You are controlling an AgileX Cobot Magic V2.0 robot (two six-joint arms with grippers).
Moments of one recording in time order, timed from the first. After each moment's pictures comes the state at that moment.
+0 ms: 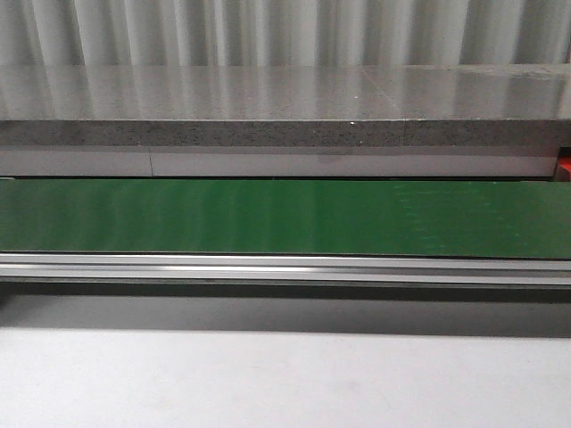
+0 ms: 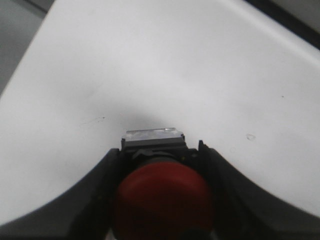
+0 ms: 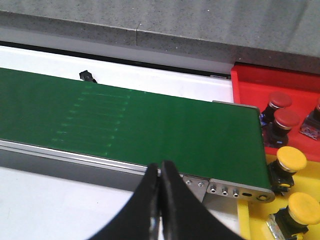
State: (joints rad) left arm 0.39 2.02 -1.81 -0.15 1.01 -0.04; right arm 0.07 0.20 -0.46 0.01 0.67 -0.02
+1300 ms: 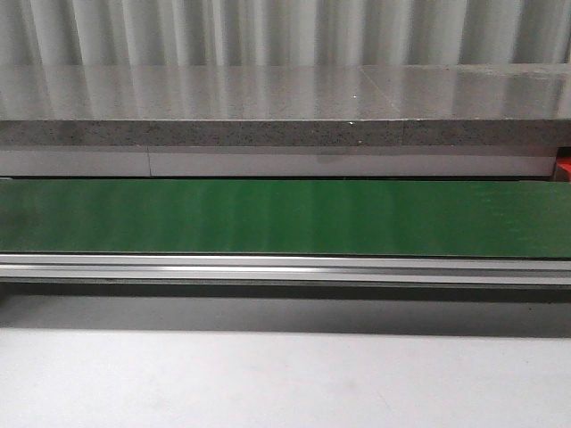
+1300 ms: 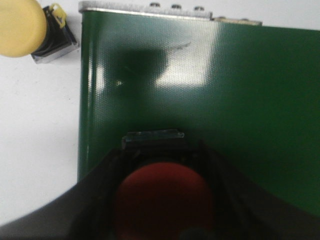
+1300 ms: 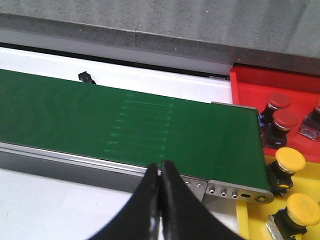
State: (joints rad) left arm 0.09 1.75 -1.35 -0.13 1.01 0.10; right arm 0.07 0.20 -0.46 0.01 0.66 -0.02
